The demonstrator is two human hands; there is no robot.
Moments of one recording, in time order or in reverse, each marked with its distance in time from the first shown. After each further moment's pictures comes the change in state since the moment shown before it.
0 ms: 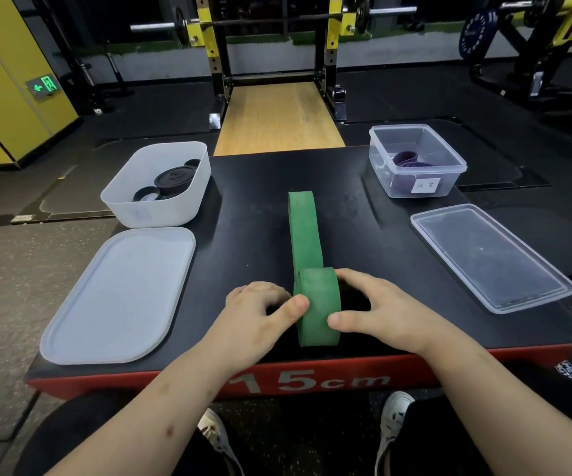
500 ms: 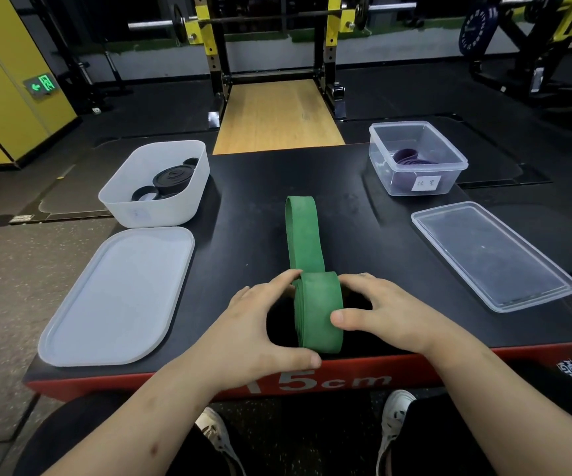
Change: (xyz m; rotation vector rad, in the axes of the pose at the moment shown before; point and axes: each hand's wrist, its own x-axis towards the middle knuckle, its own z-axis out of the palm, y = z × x) left_hand -0.020 0.017 -0.017 0.028 -0.148 0.040; right_hand 0.000 0.000 -0.004 -0.061 -0.040 0.044
